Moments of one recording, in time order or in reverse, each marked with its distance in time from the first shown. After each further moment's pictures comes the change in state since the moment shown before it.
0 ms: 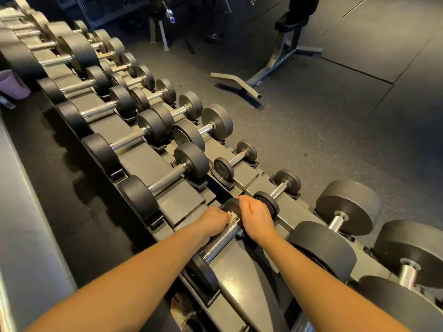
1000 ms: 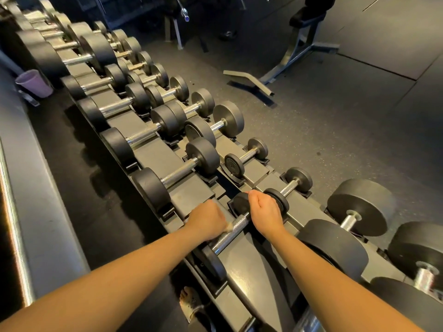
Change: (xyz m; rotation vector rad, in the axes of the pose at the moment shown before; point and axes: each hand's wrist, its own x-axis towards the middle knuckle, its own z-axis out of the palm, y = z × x) left_hand -0.029 -0.016 -0.023 0.521 0.190 0.193; right_hand -0.005 -0.007 -0.002 0.027 0.013 0.052
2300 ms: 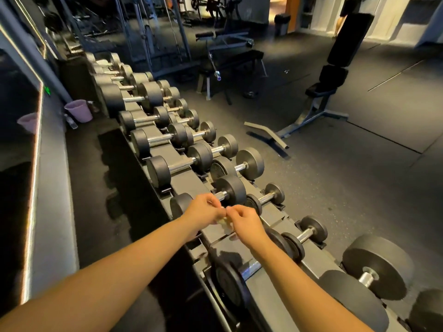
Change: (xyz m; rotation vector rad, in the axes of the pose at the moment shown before) left_hand -0.041 -0.038 -0.103 -0.750 0.235 0.055; right_hand -0.029 -0.137 0.042 0.197 -0.208 -0.037
